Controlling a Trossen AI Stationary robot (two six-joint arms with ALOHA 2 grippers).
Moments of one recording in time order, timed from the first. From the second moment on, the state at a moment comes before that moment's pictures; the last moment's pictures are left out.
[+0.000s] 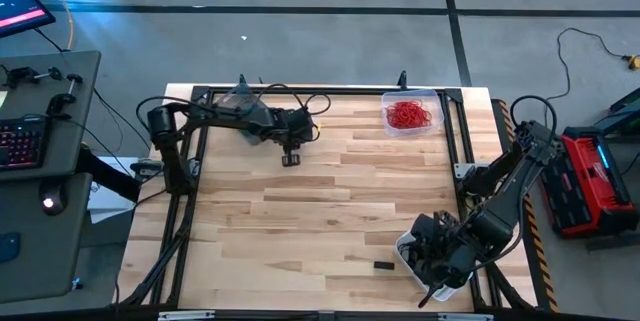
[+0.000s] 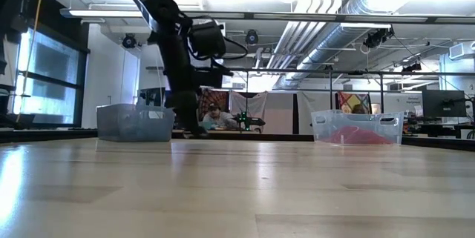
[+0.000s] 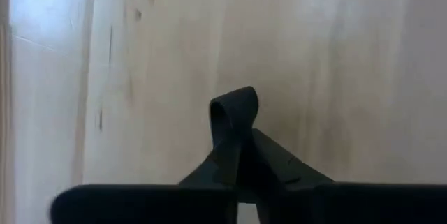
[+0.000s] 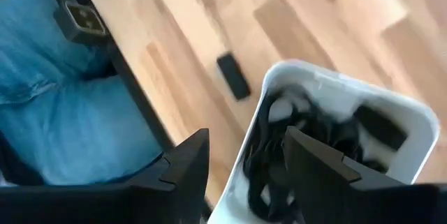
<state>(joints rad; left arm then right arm) 0.35 1.83 1.10 -0.48 -0.16 0.32 0.88 1.45 1.33 -1.12 0.21 1.45</state>
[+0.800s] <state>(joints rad) 0.02 1.63 1.10 -0.19 0.23 0.02 0.69 1.71 1.33 -0.91 0.88 0.71</state>
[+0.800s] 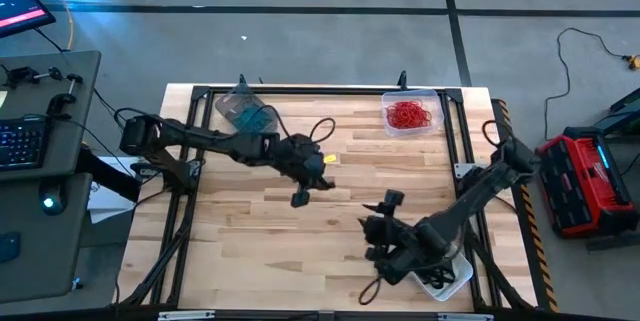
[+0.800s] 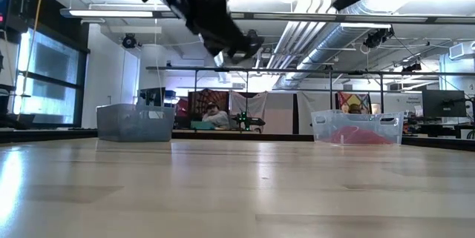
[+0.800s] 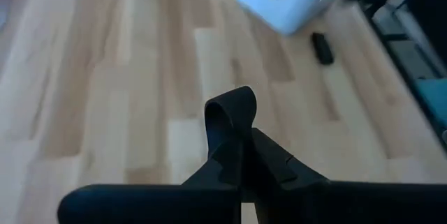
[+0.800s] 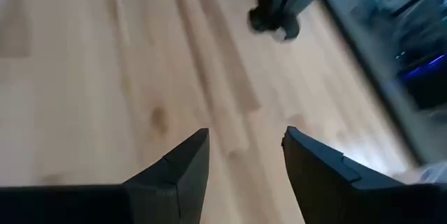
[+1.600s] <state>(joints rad) -0.13 1.63 1.10 -0.05 0.20 0.00 0.55 1.76 1.33 -0.51 0.89 0.25</state>
